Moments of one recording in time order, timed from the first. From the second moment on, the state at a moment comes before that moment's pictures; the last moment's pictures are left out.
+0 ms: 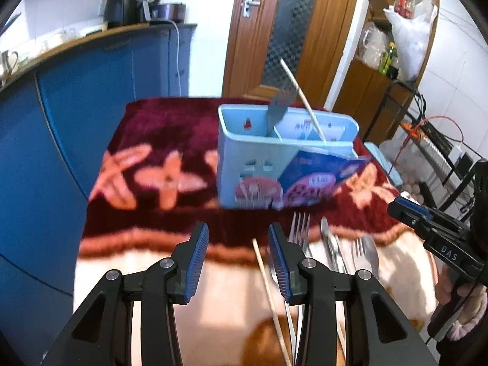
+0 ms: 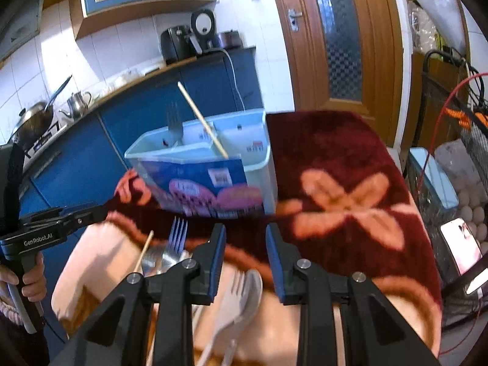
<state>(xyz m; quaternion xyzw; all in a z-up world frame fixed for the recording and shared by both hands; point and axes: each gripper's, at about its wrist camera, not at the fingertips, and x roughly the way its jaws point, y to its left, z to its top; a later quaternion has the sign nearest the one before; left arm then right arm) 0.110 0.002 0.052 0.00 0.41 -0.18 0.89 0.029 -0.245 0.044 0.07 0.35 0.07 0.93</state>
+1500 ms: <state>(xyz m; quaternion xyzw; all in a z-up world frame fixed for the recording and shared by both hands) 0.129 -0.026 -0.012 0.04 0.54 -0.18 0.82 0.055 -0.260 -0.009 0.08 0.53 0.11 0.83</state>
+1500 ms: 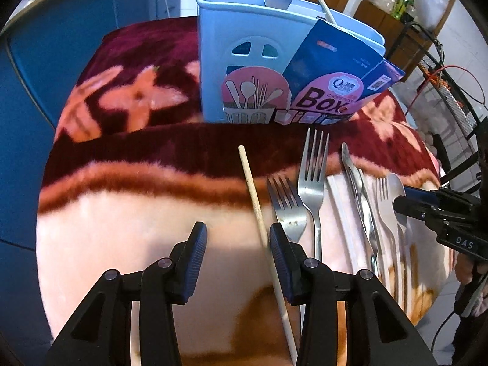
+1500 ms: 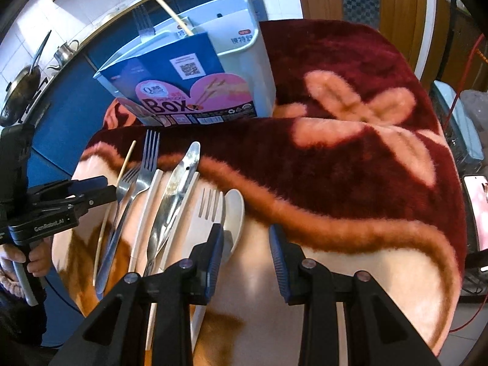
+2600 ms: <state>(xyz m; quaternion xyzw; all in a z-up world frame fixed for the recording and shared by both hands) 0.106 -0.004 0.018 -0.06 0.47 -0.24 0.84 0.025 -0.254 0.030 0.09 0.43 0.11 0.89</state>
